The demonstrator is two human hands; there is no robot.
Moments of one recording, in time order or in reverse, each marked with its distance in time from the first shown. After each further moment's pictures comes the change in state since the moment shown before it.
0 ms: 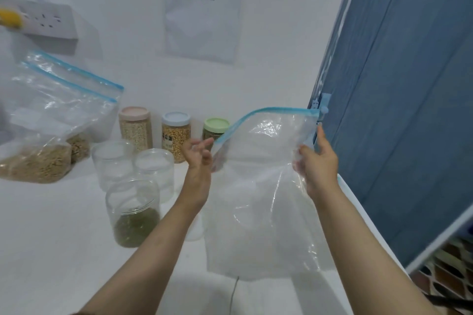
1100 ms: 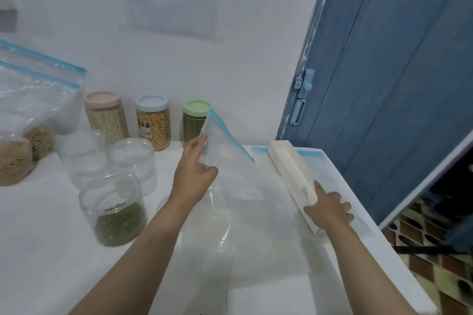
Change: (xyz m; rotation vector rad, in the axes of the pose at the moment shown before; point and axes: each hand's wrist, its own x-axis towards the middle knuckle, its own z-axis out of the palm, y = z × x) left_hand 0.000 -0.029 0.000 0.450 -0.177 -0.145; right_hand -0.017 0.079 -0.109 -1.546 -0.066 0.436
